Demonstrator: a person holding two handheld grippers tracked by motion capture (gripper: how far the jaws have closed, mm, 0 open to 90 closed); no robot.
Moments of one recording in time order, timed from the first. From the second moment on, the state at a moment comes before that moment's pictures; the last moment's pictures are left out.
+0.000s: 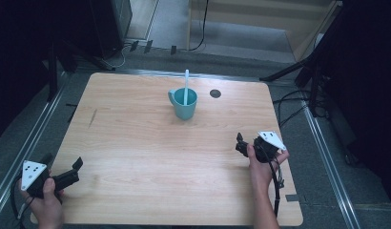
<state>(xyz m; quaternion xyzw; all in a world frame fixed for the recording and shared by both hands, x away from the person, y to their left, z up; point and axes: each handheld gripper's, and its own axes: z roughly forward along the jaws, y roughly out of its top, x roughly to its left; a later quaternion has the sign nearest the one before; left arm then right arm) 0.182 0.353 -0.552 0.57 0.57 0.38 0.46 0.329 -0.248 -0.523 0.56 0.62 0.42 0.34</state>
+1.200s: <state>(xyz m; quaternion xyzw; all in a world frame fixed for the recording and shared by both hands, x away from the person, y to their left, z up) 0.183 0.354 -0.552 0.56 0.57 0.38 0.46 0.228 -0.358 -0.545 0.60 0.55 0.48 0.32</state>
